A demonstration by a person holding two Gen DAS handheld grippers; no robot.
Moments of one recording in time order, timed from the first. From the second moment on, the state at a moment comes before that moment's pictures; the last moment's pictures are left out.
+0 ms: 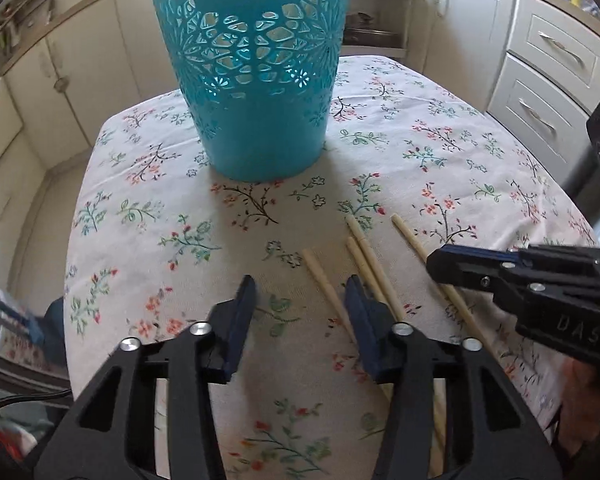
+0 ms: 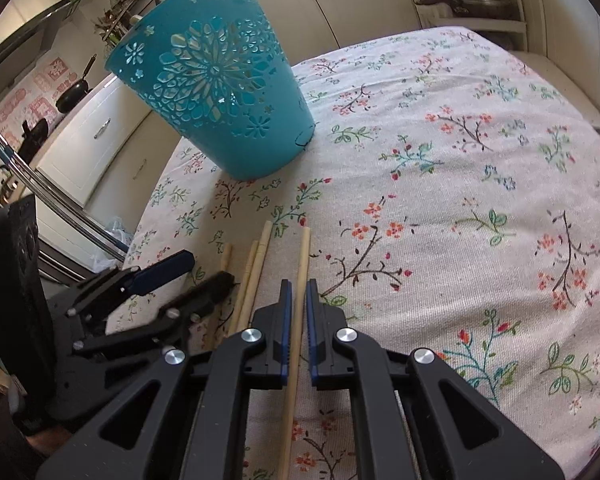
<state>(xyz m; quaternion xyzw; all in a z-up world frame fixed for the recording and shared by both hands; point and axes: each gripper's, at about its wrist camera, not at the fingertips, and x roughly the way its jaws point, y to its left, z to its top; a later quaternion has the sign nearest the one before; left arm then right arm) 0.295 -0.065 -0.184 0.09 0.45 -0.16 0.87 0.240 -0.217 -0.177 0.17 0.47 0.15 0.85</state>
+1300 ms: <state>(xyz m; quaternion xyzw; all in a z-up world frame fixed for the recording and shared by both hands) 0.326 -0.032 -0.184 -0.04 0.48 -0.17 0.86 0.244 -0.184 -0.172 0.04 0.44 0.12 0.89</state>
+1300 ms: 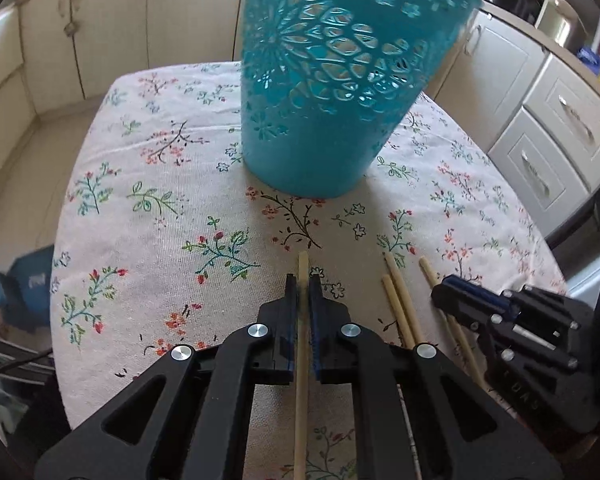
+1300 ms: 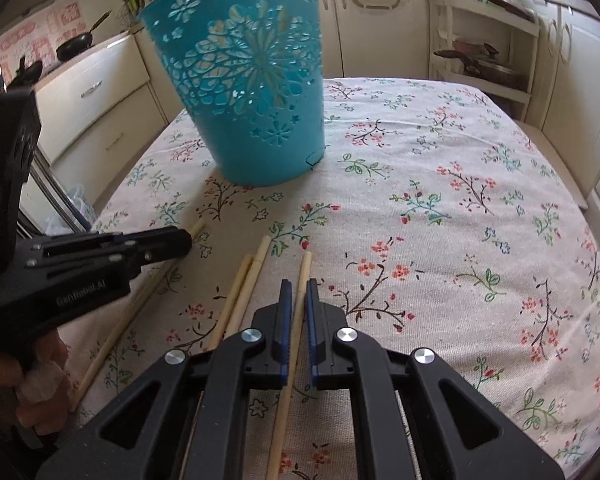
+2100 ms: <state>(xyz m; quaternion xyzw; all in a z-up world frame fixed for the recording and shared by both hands) 0.322 -0.045 -0.182 0.03 0.47 -0.15 0.87 0.244 -0.178 -0.172 0.02 0.44 0.11 0.89</state>
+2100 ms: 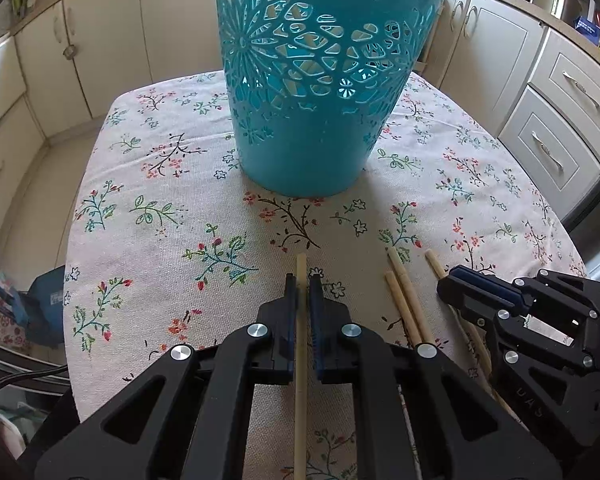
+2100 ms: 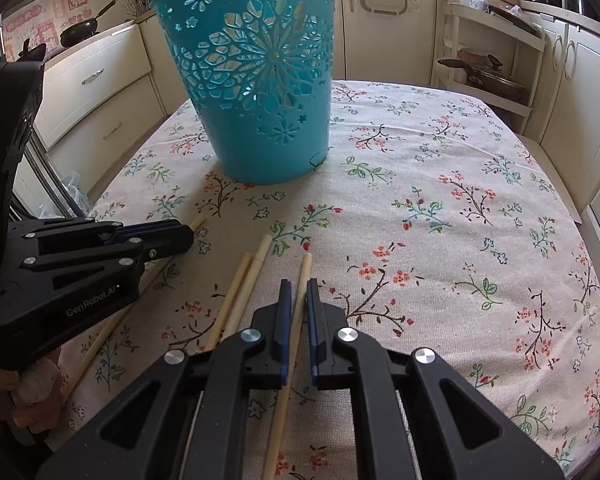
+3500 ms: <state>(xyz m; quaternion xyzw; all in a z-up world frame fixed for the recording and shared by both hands) 0.296 -0.005 -0.023 -0.09 0.34 -0.20 0.91 0.244 -0.181 -0.172 0.04 0.44 0.13 0.89</state>
